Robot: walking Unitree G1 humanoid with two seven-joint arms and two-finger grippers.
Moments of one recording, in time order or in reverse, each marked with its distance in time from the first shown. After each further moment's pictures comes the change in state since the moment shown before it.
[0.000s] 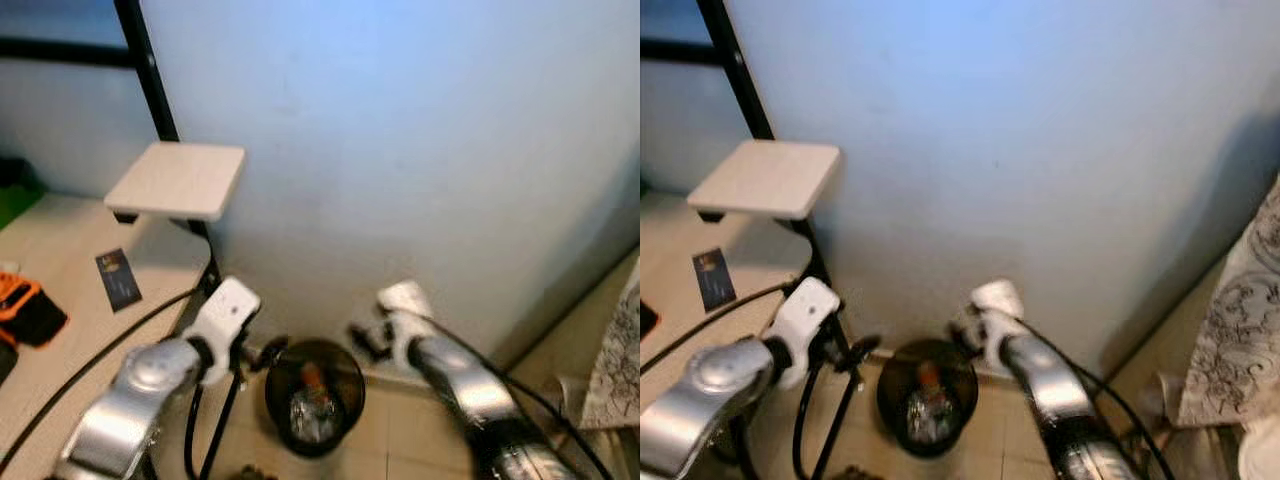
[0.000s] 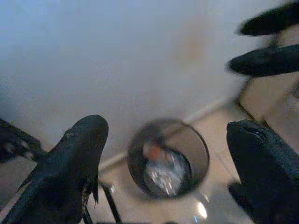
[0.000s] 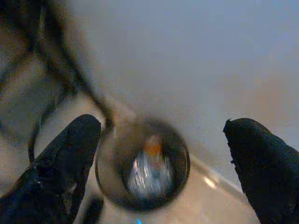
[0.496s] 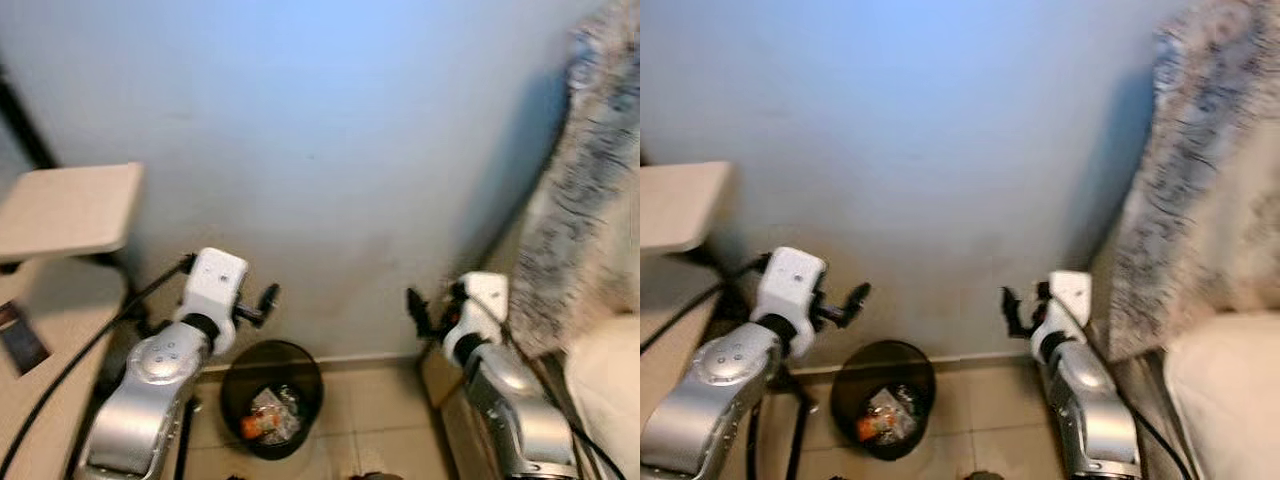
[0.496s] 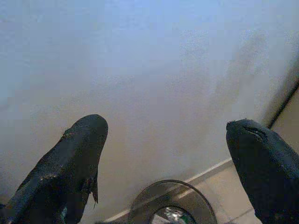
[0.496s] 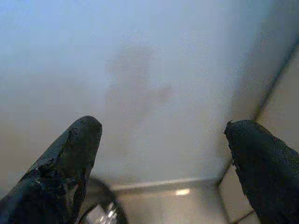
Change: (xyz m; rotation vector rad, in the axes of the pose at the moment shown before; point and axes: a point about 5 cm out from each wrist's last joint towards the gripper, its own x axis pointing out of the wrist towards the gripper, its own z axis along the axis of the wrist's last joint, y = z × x) left arm -0.006 0.013 0.022 -0.096 -0.135 0.337; right arm -0.053 -0.019 0.030 0.180 -0.213 -0.329
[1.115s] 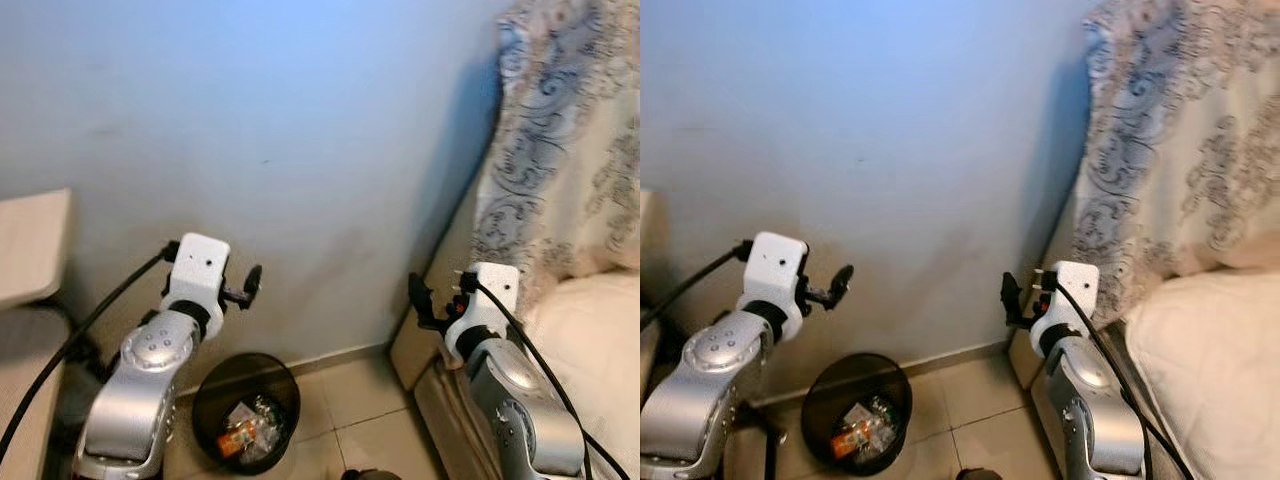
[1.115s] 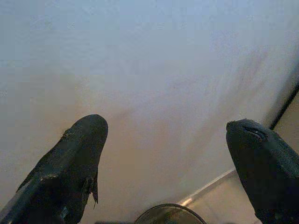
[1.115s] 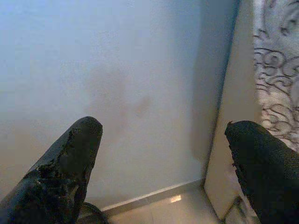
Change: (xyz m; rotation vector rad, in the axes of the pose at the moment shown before) left arm 0.005 0.011 0.006 -0.021 0.005 0.088; right arm -0.012 0.012 0.014 0.036 -0.033 0.019
